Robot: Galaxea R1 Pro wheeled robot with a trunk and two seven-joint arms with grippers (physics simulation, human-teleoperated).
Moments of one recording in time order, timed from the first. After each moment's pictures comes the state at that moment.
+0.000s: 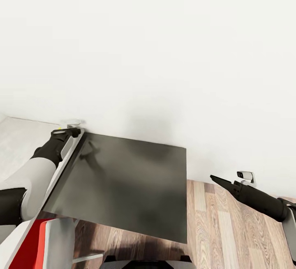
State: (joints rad) left arm -1.19 0.19 0.04 -0.46 0.01 0.29 0.26; right arm -0.29 -0.19 -0.46 -1.55 -0.33 0.93 1.33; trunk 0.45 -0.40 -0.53
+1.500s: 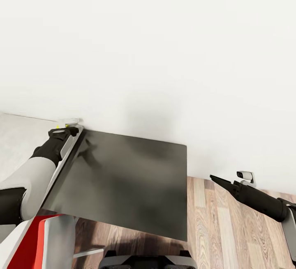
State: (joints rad) left arm -1.20 0.20 0.04 -0.47 0.02 0.29 0.30; right arm -0.29 -0.19 -0.46 -1.55 -0.33 0.92 1.33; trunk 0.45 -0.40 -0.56
